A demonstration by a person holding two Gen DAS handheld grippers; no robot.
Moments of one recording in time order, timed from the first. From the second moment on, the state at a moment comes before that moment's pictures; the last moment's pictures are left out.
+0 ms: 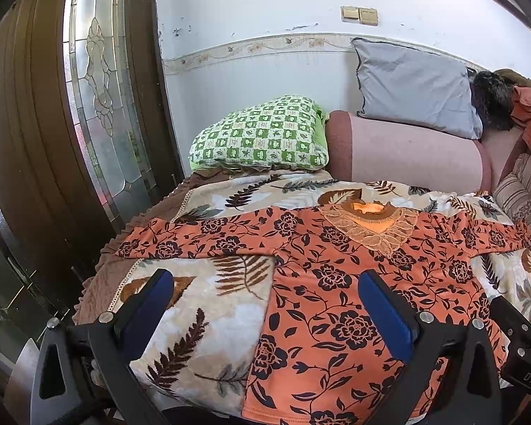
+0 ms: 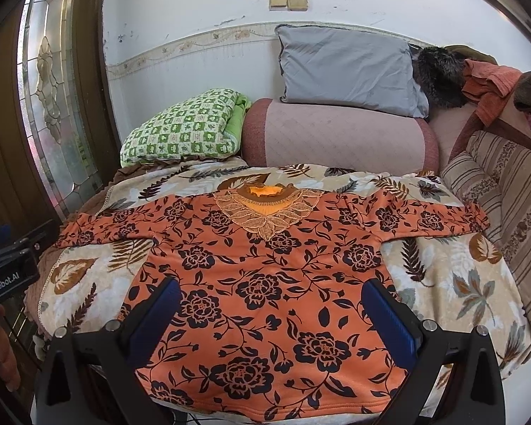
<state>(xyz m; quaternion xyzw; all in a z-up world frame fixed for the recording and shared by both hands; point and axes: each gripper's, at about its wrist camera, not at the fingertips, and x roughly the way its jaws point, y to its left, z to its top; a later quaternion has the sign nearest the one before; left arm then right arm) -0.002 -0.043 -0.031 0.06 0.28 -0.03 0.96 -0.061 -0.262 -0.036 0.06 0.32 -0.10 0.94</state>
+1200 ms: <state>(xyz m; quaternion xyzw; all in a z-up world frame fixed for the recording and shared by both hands) 0.001 -0.065 -0.042 0.09 0.30 -0.06 0.95 -0.052 -0.278 -0.048 0.06 0.34 -0.12 0.93</state>
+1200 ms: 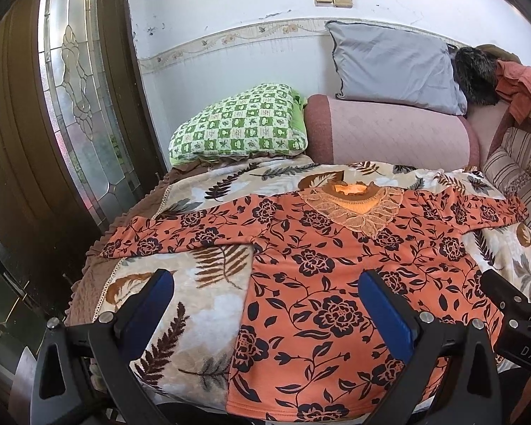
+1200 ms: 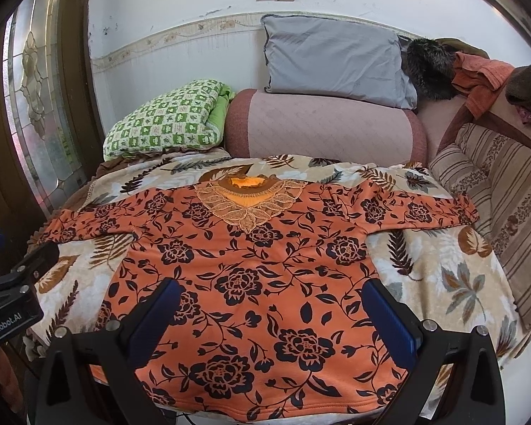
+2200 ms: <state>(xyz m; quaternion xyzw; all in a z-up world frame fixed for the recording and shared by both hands) 0.174 -0.112 -0.130 0.03 0.40 -0.06 0.92 0.009 -0.441 -0.097 0.19 0.35 -0.16 0.90</state>
